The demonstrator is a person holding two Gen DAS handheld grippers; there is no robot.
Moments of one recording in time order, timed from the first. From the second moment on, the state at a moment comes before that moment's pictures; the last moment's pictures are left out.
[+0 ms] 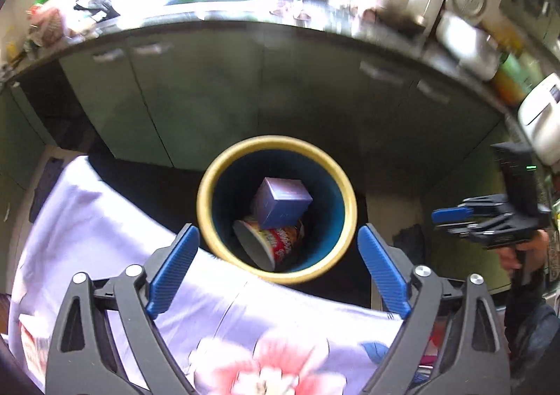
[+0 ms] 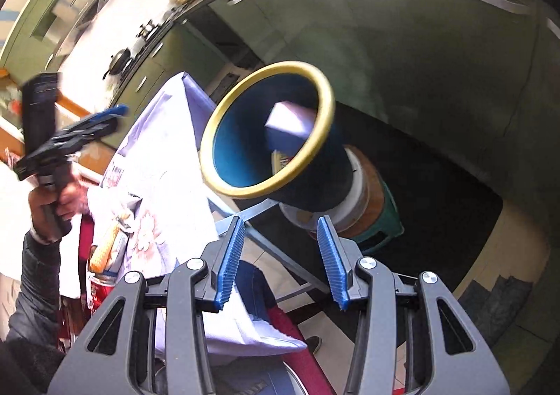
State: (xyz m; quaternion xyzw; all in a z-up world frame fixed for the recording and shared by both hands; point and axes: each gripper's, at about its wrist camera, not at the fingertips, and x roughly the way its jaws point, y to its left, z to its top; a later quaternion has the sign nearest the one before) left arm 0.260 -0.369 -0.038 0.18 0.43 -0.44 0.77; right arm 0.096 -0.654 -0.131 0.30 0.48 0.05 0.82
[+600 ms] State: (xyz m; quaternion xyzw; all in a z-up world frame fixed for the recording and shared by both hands) left arm 0.169 -0.075 0.002 0.06 0.37 -0.29 0.88; right arm 0.210 -0.398 -0.106 0.15 0.55 0.25 0.78
